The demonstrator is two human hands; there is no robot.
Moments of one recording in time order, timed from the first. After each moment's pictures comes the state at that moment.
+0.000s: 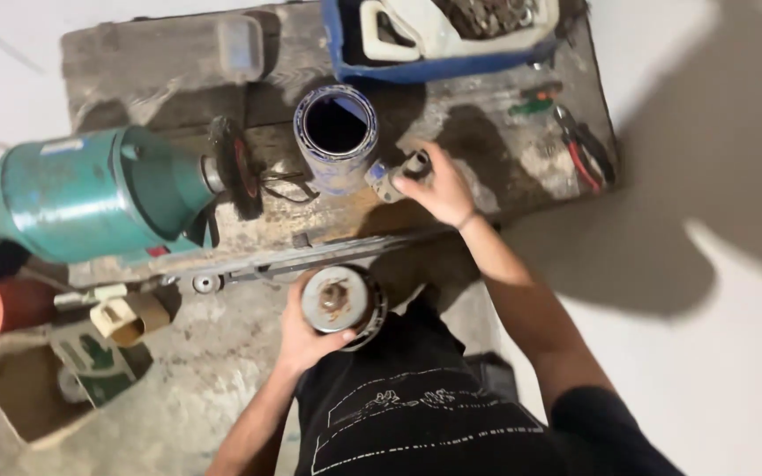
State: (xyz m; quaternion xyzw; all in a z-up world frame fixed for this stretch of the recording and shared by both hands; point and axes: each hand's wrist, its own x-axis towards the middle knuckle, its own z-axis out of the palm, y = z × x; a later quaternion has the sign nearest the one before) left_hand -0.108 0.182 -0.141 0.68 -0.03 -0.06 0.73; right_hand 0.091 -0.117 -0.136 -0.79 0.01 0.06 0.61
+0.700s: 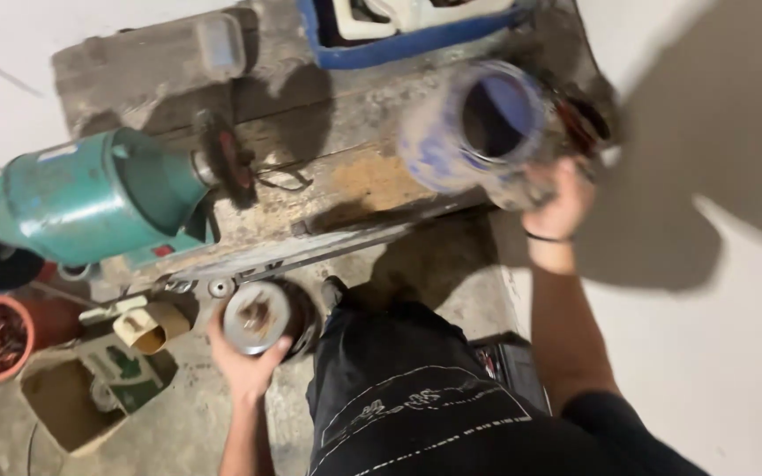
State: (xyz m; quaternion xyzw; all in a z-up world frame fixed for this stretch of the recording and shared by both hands) left_hand -0.167 0.262 -0.142 0.75 0.13 0.09 0.65; right_hand -0.009 -0.233 -0.094 -0.60 0.10 -0.30 0.73
